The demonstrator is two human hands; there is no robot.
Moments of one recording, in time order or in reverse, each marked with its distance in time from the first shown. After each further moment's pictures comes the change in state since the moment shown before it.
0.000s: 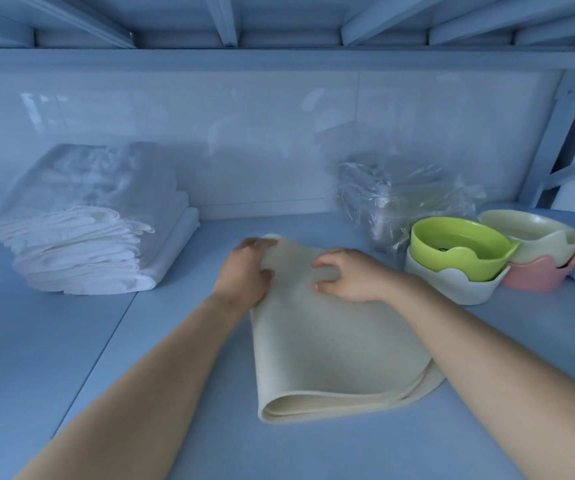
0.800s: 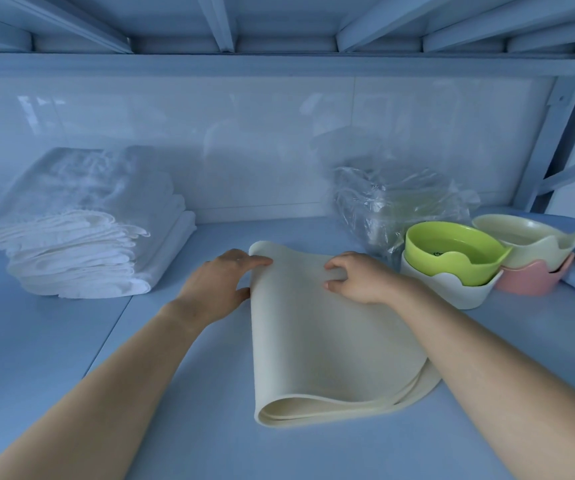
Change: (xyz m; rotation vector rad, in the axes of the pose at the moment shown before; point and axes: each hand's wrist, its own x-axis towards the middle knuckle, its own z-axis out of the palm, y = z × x) left_hand -0.015 -0.028 -0.024 0.264 -0.160 0.180; right_hand 0.002 0.021 0.000 -0.028 -0.007 0.159
